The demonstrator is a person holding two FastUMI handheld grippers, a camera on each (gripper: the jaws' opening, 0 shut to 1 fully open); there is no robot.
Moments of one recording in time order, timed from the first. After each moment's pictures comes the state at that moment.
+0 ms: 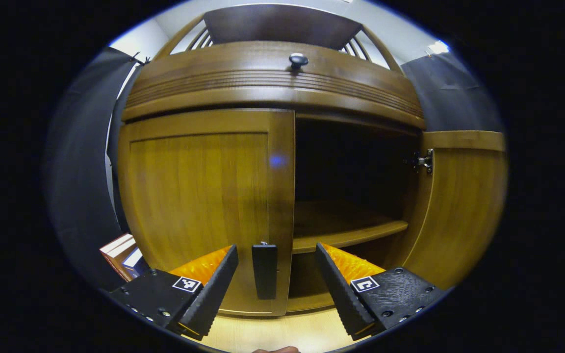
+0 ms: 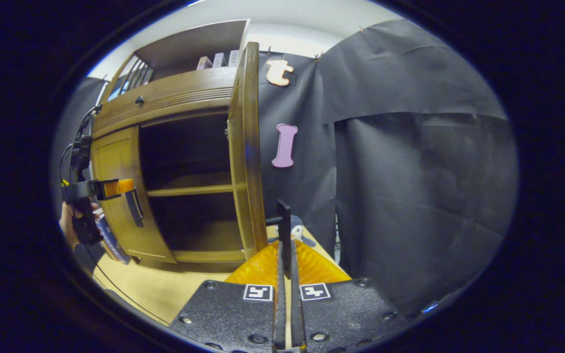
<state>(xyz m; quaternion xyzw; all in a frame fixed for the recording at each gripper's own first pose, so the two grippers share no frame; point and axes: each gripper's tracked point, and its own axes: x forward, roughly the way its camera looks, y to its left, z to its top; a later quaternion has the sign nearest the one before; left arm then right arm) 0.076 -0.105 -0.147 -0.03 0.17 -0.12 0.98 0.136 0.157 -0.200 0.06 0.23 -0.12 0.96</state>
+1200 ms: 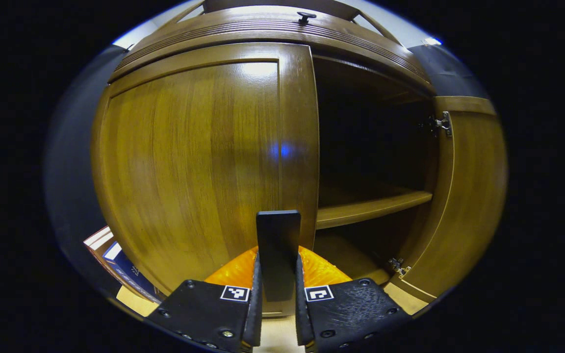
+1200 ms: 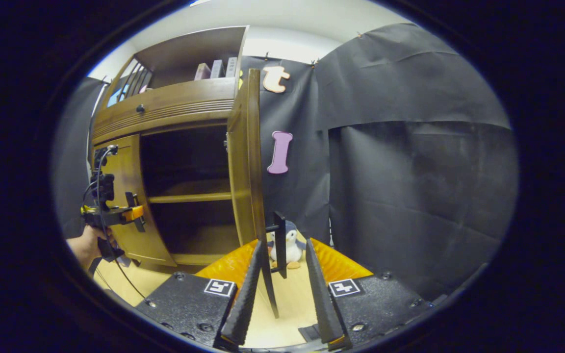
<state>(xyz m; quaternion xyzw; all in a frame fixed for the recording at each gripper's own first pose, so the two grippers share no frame) 0.094 -0.101 -0.210 -0.01 0.20 -0.13 0.97 0.124 0.165 -0.176 0.08 0.21 -0.10 0.97</state>
